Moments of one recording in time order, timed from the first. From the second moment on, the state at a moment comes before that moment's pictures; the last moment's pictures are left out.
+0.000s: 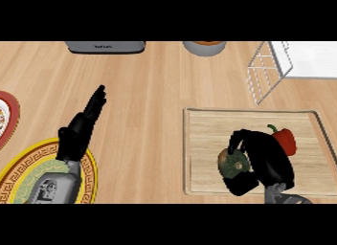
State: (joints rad) left arm -0.17 0.07 -0.03 -1.45 -0.15 -0.01 0.03; right arm -0.04 -0.06 0.25 -1.79 0.98 0.33 0.50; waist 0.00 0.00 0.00
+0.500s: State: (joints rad) left arm -0.18 0.08 -0.02 -1.44 -0.15 -0.02 0.02; right arm -0.06 -0.01 0.28 -2.07 0.85 0.17 0.63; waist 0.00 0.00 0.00
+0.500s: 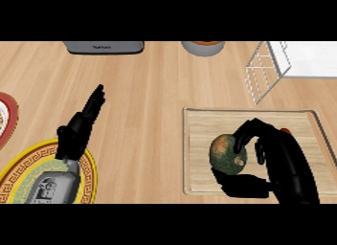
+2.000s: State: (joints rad) left arm -0.16 0.06 -0.03 -1.47 -0.17 -0.01 0.04; right arm -0.81 -0.36 -0.27 -1.98 0.84 0.34 0.87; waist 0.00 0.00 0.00
